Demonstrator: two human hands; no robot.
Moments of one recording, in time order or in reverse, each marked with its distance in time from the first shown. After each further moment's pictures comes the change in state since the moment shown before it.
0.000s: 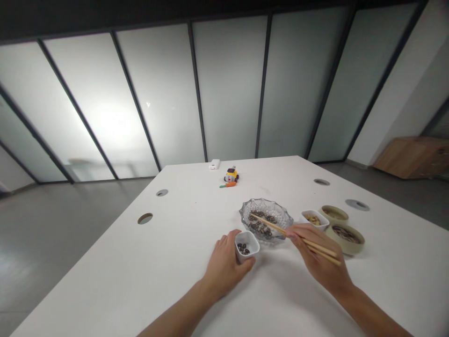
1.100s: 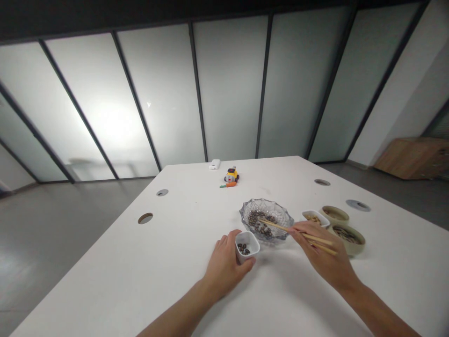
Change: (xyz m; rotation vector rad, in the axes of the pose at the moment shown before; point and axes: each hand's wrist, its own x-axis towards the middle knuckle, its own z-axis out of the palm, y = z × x) left_hand -0.002 -0.002 0.000 -0.003 -0.005 -0.025; right_hand 0.002 0.012 -0.007 -0.070 -0.063 0.045
